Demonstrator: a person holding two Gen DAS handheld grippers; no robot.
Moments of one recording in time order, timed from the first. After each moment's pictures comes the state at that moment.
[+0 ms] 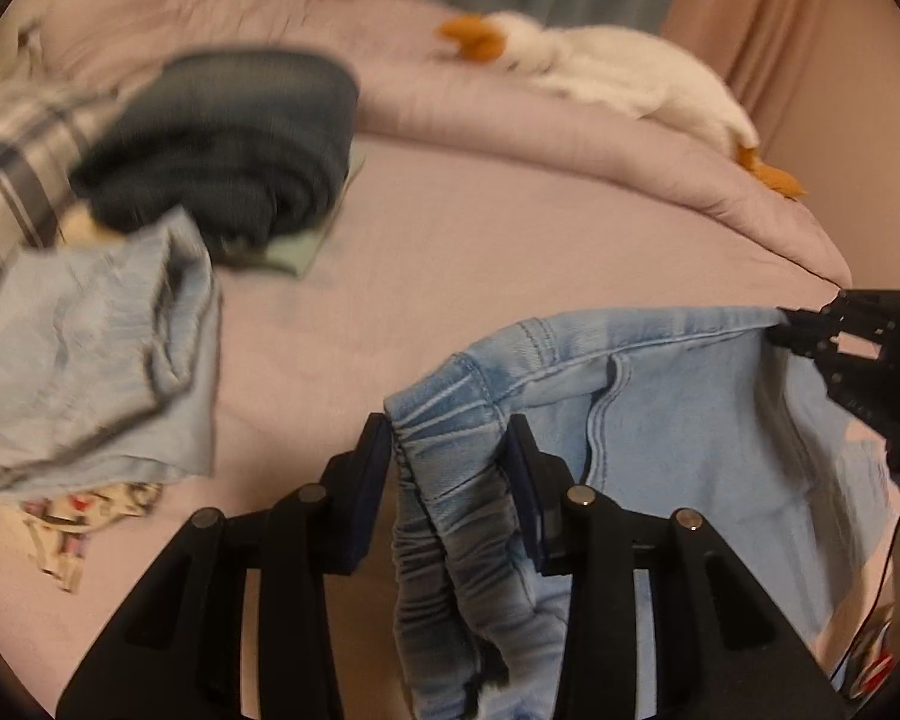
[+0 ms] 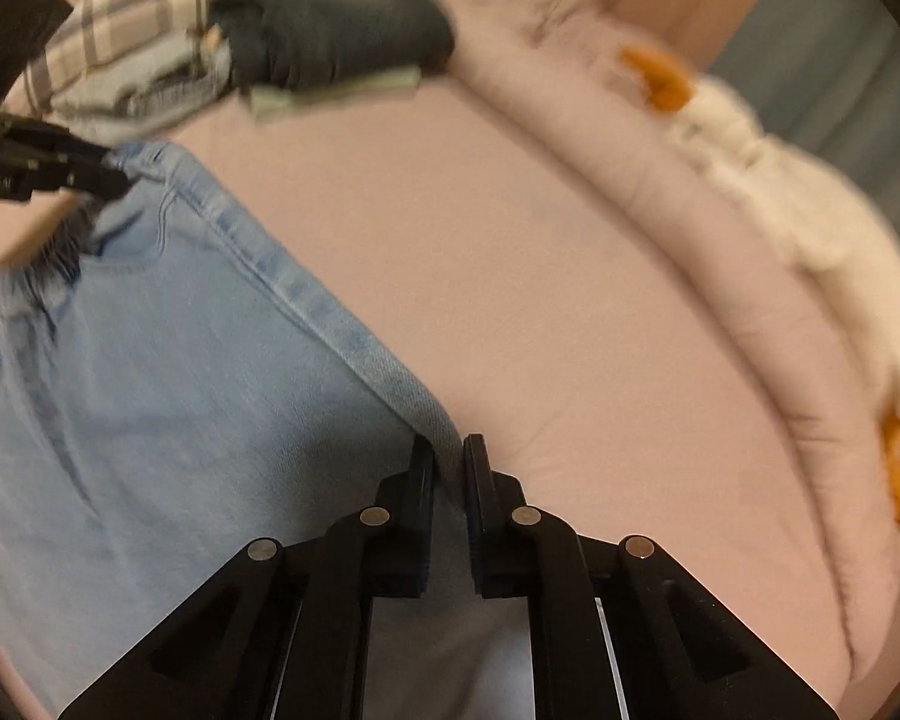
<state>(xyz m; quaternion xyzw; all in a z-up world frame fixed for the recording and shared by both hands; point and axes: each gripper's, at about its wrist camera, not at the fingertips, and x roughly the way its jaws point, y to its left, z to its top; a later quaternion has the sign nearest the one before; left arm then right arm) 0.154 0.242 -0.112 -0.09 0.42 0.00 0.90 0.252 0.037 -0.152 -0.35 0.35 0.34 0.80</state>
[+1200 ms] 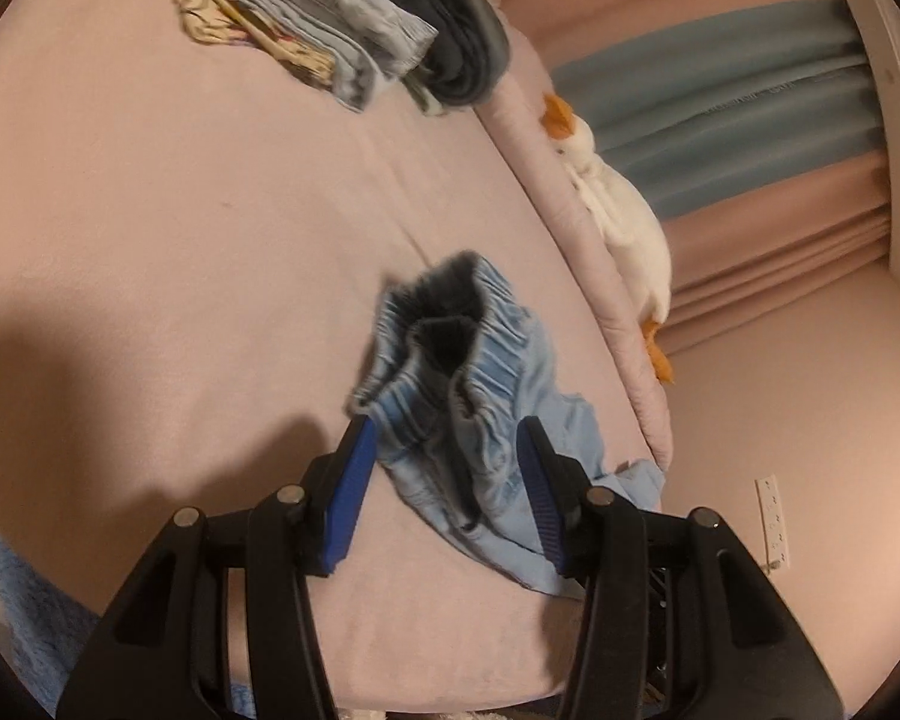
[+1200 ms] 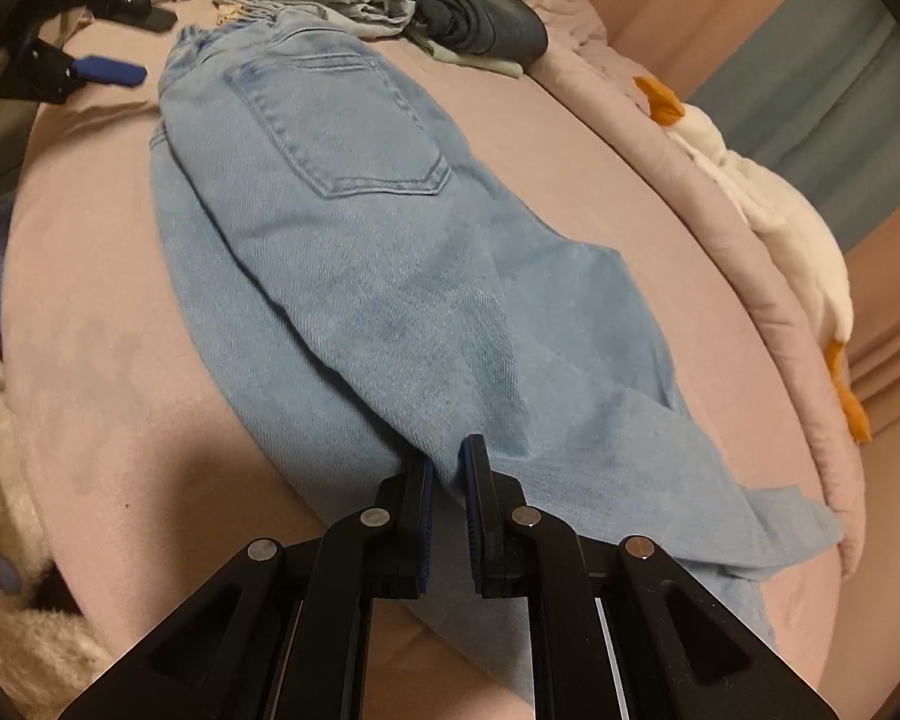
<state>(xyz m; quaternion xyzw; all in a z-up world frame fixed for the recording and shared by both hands) -0.042 0.259 -0.180 -0.49 0.32 -0.02 0.81 0.046 -0.020 -0.212 -0.40 0.33 0.29 0.80</state>
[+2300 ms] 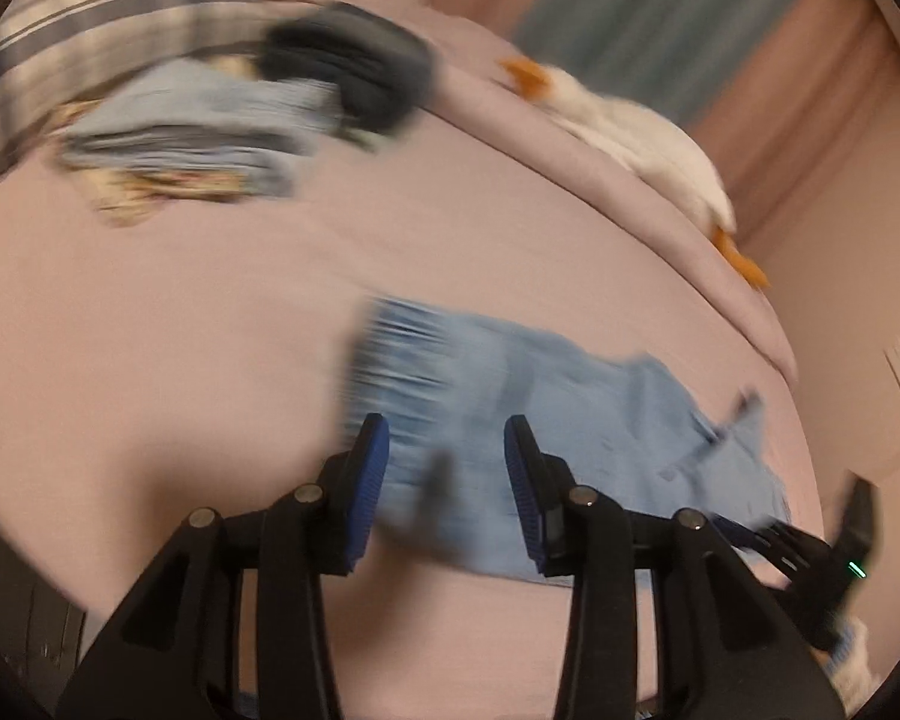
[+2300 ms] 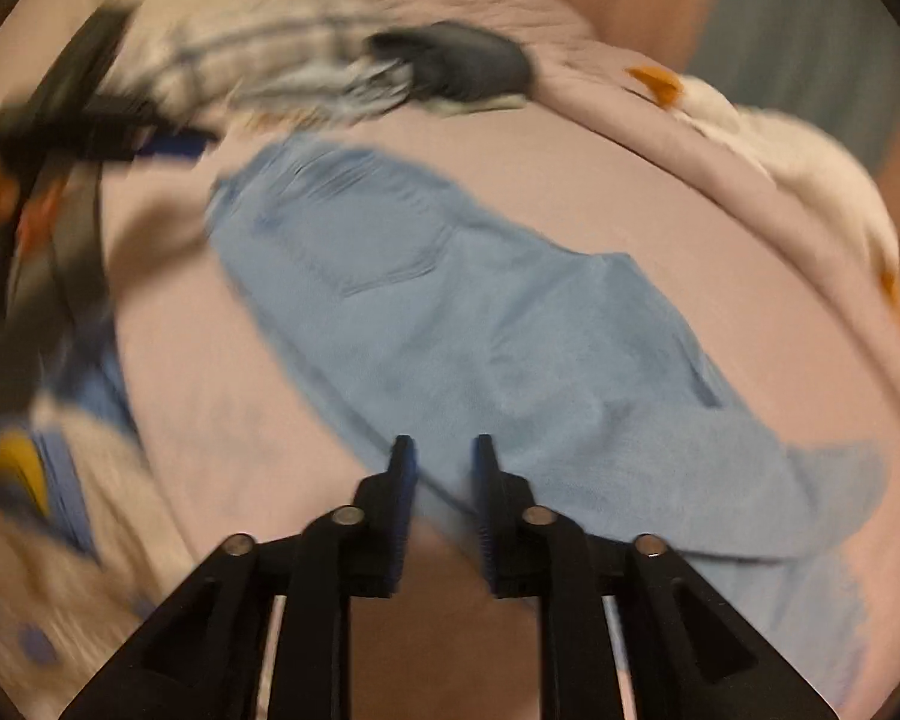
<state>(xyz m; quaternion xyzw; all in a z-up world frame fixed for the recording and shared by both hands) -0.011 0.203 -0.136 -0.26 0.38 0.02 0.89 0.035 -0.055 -0.171 -0.23 0.37 0.36 0.82</state>
